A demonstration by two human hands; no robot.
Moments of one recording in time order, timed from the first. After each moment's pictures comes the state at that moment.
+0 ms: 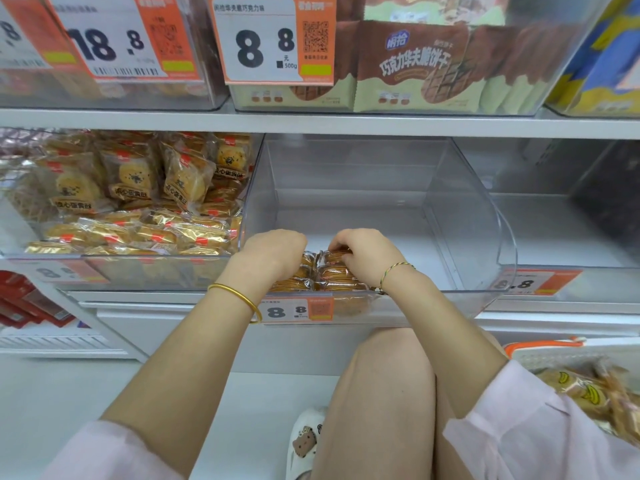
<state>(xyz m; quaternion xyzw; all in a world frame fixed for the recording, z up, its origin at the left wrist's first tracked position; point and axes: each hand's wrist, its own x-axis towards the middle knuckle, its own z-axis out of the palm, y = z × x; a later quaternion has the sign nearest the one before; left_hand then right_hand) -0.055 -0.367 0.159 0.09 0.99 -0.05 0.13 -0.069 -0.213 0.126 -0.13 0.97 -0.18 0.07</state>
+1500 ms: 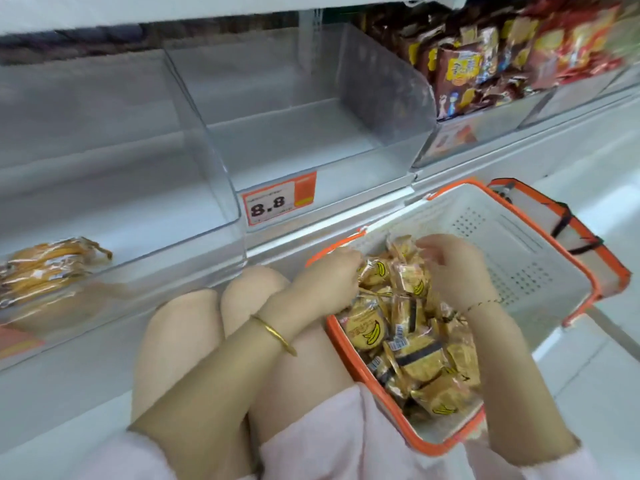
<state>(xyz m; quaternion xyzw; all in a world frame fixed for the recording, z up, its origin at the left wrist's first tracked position) 0.041 -0.042 0.069 0.43 0.86 0.18 0.21 0.142 0.120 0.082 0.32 0.90 -0.28 -0.05</state>
